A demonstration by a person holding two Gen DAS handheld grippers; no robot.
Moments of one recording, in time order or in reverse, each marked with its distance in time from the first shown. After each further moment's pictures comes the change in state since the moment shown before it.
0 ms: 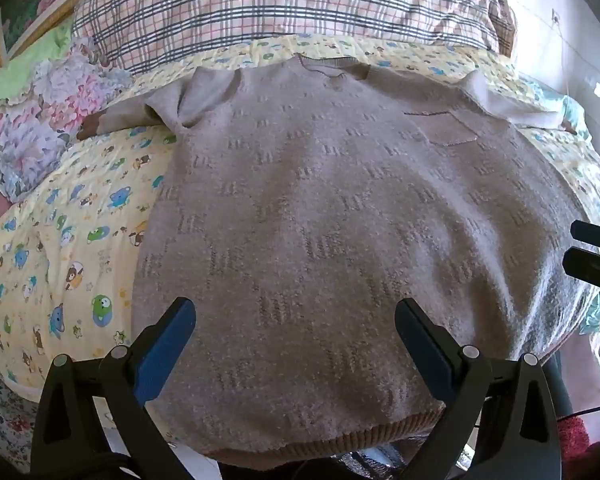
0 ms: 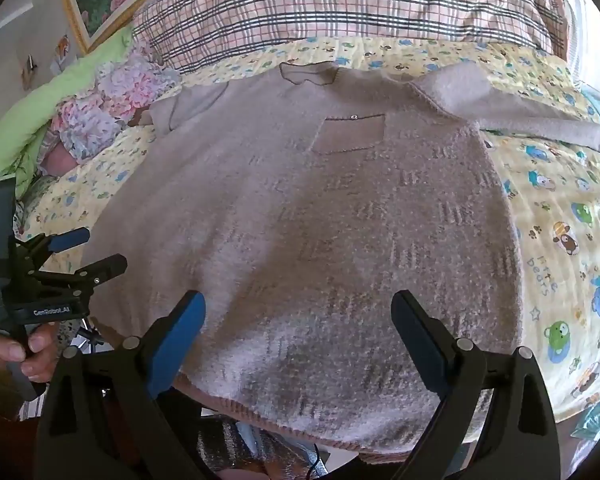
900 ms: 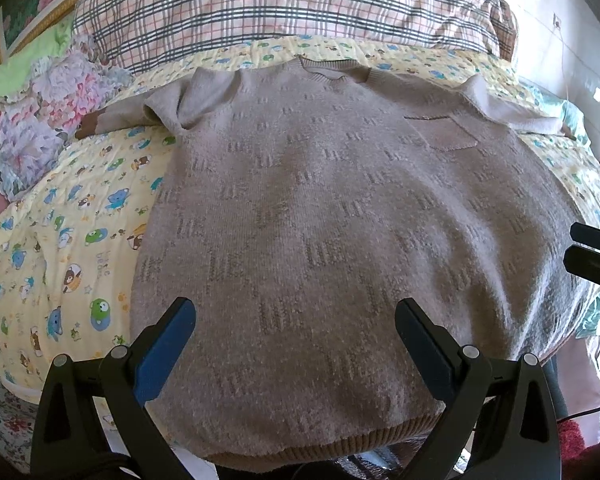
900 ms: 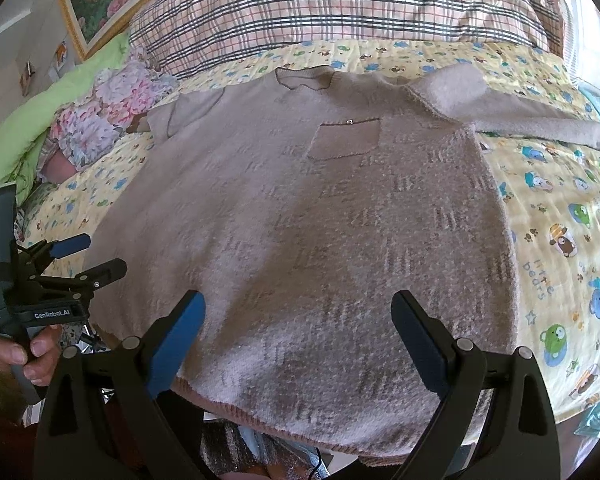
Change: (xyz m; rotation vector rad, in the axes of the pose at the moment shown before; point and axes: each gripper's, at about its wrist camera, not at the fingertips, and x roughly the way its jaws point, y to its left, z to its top) left arm 0.002 0.002 0.002 -0.016 -0.009 -0.018; right arm -0.001 -0.006 0.003 0.008 0.004 -0.008
